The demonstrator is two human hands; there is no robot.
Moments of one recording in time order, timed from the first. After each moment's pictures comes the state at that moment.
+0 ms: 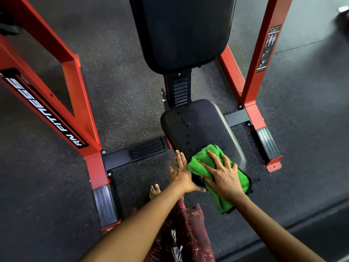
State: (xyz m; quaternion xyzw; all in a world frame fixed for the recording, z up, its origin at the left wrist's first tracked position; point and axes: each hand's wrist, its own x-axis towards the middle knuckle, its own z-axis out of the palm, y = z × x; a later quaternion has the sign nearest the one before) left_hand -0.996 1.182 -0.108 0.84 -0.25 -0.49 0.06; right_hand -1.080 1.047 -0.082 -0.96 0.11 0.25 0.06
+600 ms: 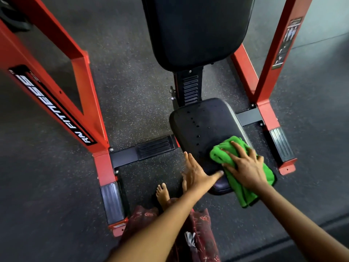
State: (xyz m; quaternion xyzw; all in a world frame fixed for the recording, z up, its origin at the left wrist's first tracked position) left_hand -1.008 1.158 -0.113 0.86 -0.01 -0.42 0.30; right_hand -1.057 1.005 -0.093 -0.95 0.18 0.25 0.03
